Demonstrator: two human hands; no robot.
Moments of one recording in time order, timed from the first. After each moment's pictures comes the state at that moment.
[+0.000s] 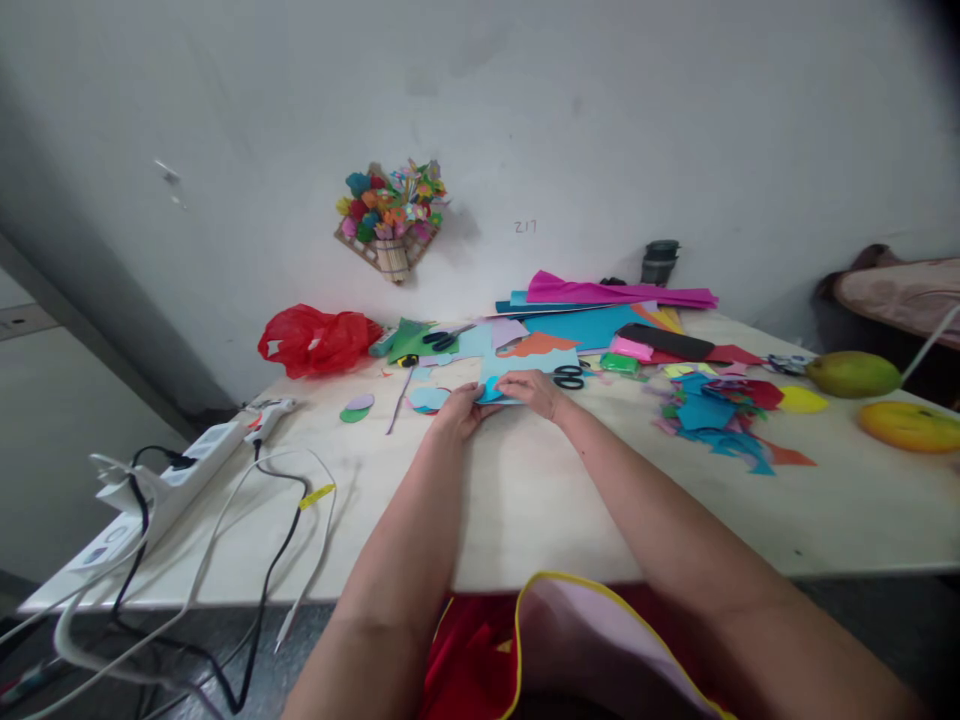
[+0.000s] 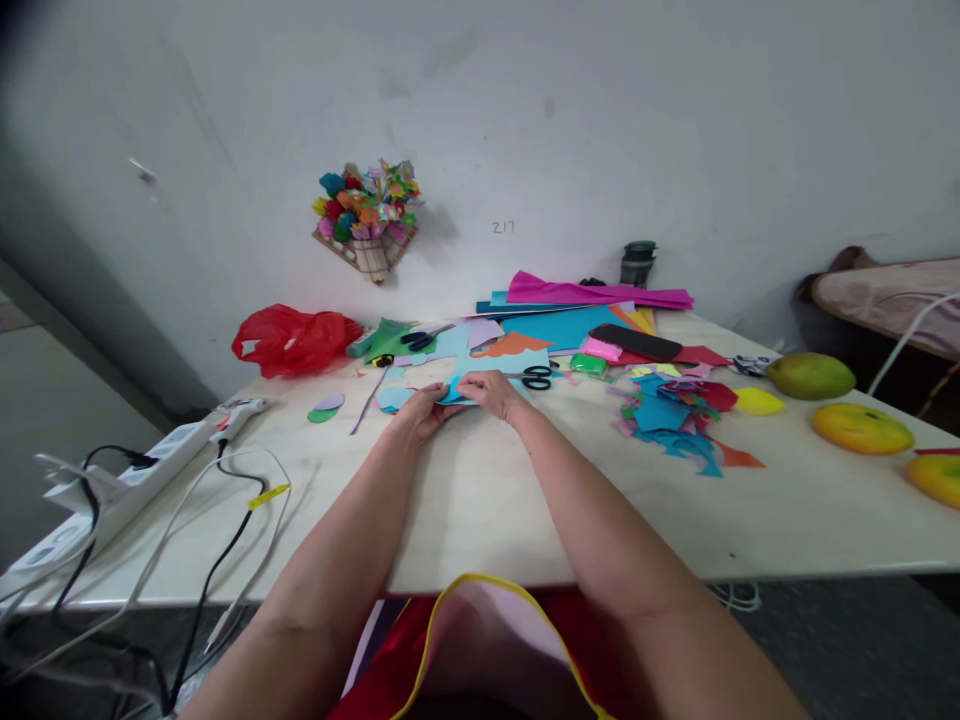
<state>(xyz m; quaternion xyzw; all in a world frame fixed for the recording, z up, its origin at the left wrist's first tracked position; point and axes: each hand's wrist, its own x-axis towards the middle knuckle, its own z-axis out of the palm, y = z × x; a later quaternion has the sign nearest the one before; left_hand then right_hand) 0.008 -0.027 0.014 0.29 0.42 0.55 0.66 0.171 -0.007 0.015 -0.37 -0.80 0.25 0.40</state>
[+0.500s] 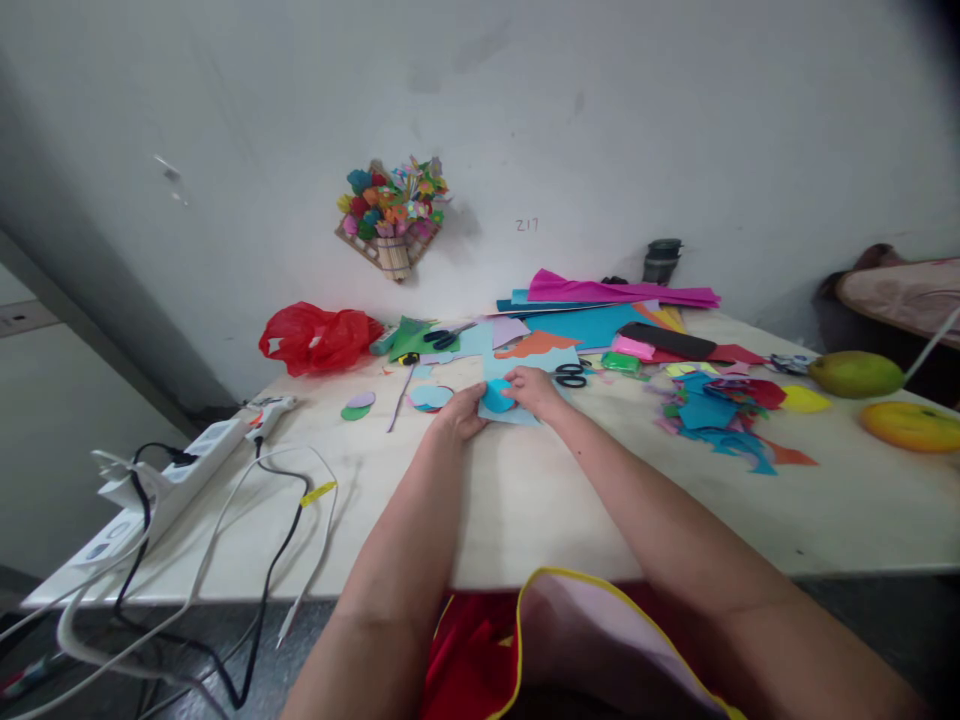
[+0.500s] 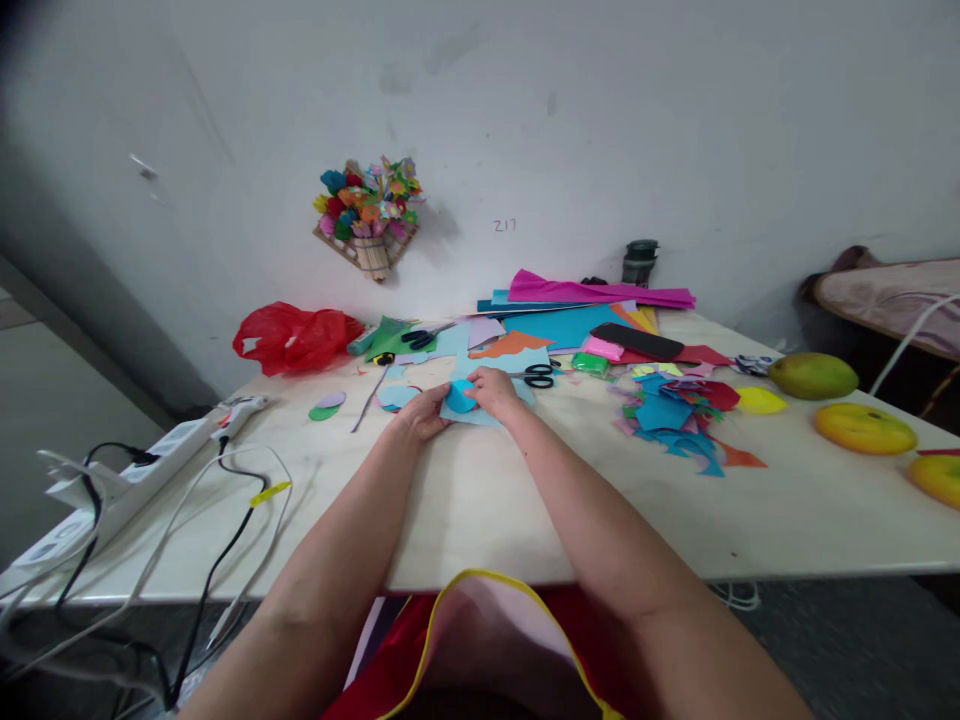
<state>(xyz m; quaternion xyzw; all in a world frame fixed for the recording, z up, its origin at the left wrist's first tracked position) 0.008 -0.025 0.010 0.26 0.41 0.51 0.71 0.154 0.002 0.003 -0.51 -0.65 0.37 0.42</state>
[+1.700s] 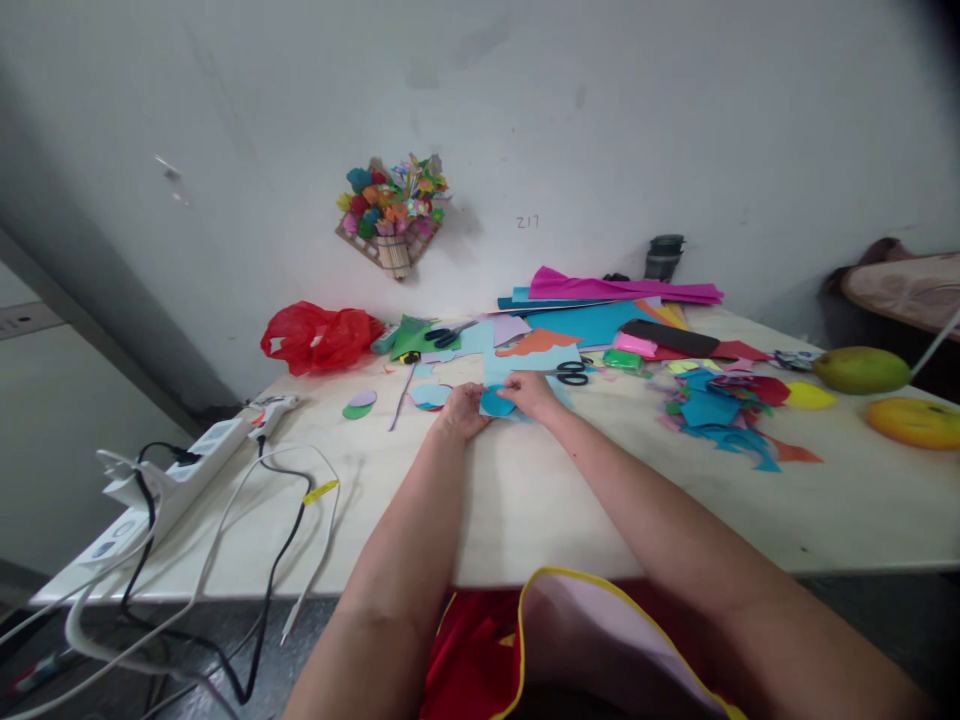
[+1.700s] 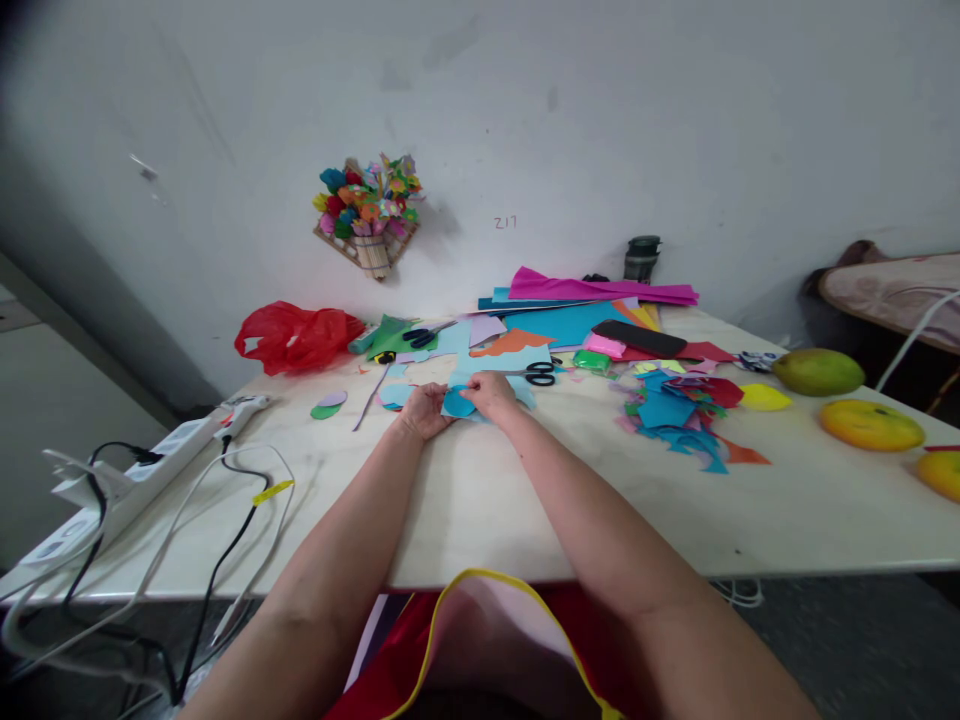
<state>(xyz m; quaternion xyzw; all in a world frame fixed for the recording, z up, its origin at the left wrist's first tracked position) 0.002 -0.024 0.010 0.24 0.37 0.51 0.74 0.150 0.003 -0.006 -0.52 -0.73 0.18 0.39</state>
